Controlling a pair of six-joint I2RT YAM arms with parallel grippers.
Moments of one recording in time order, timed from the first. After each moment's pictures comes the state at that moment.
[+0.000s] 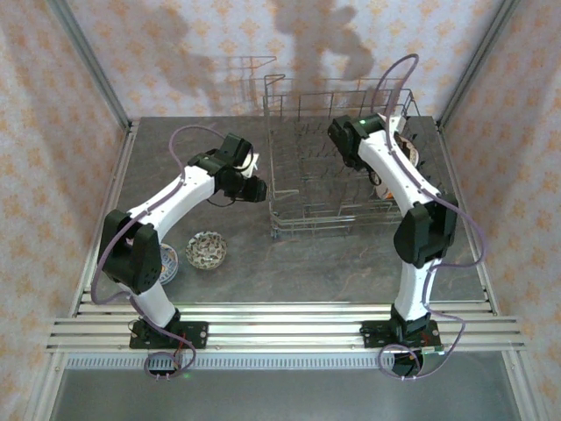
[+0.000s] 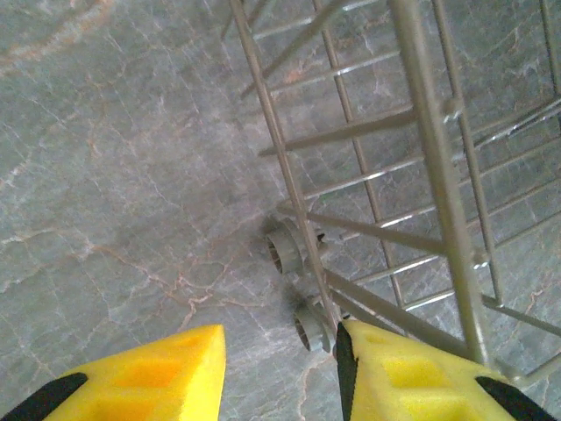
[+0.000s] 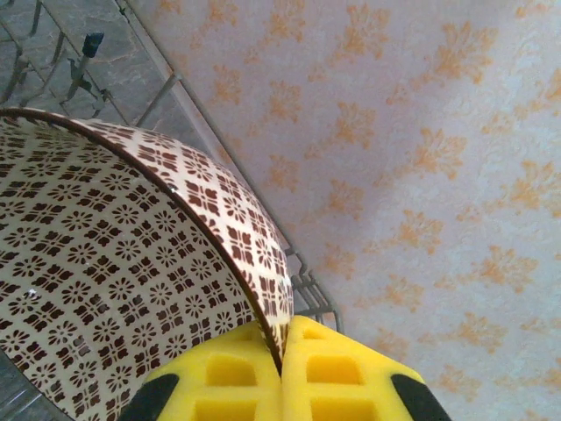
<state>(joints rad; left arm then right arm) -0.40 1.70 1.39 -0.80 0.24 -0.33 0.40 1.94 1.91 -1.63 1.13 0.84</state>
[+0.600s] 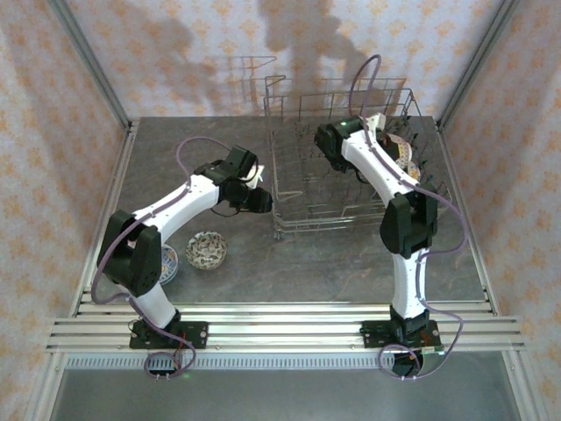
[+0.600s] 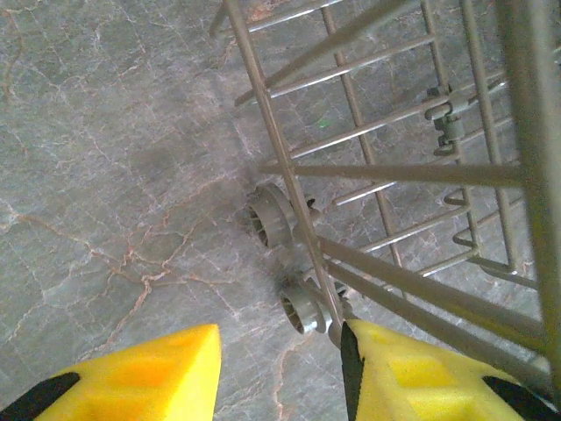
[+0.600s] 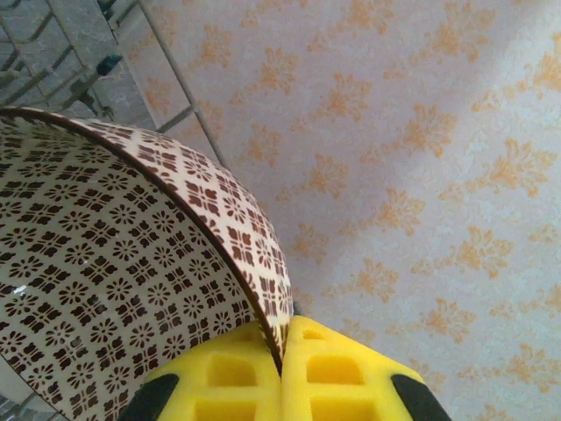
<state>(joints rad) -0.44 1.68 1.29 -0.72 0.26 -0.36 0.44 2.07 1.98 -1.69 1.27 0.80</state>
